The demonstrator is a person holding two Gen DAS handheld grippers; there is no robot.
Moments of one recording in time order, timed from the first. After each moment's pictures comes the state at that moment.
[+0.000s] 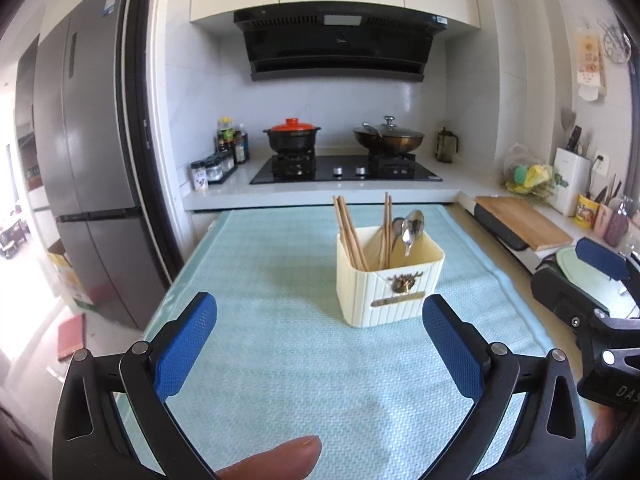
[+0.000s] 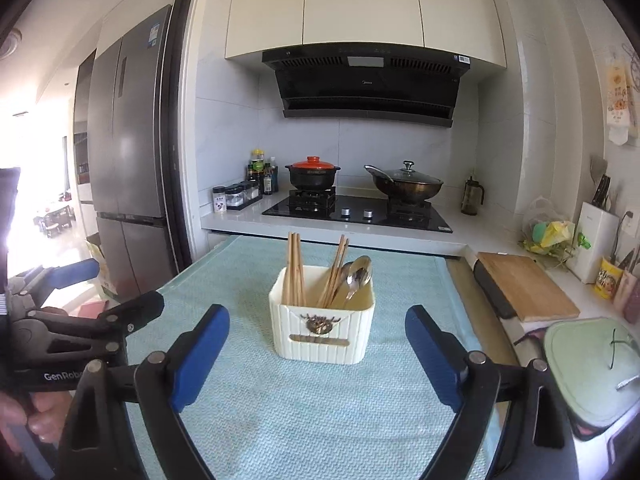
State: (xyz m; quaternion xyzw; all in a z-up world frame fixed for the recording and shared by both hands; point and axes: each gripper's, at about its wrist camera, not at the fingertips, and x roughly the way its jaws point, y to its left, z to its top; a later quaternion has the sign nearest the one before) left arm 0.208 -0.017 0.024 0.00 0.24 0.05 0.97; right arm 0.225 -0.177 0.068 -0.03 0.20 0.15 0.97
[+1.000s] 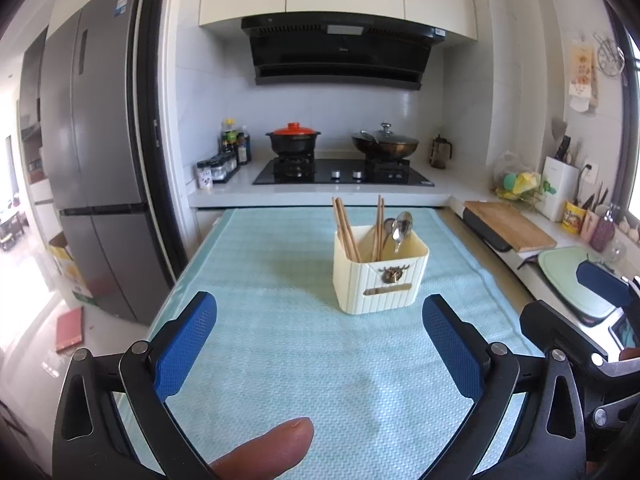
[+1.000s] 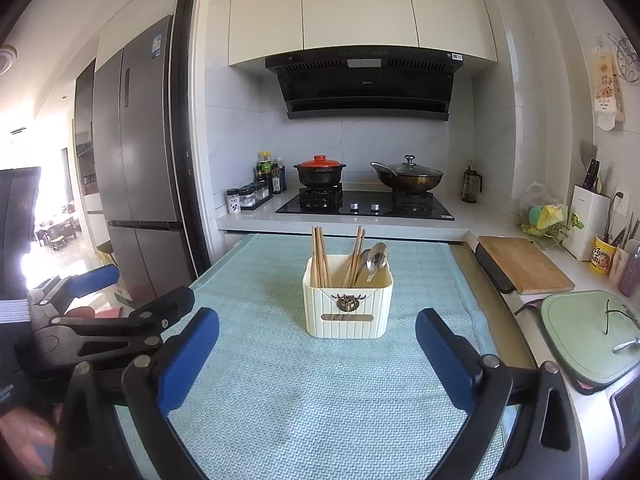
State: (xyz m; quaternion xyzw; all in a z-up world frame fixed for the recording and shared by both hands) left arm 0.158 -0.018 0.040 -0.01 0.23 0.04 0.97; right arm 0.156 -0.156 0.084 -0.02 0.21 0.14 0.97
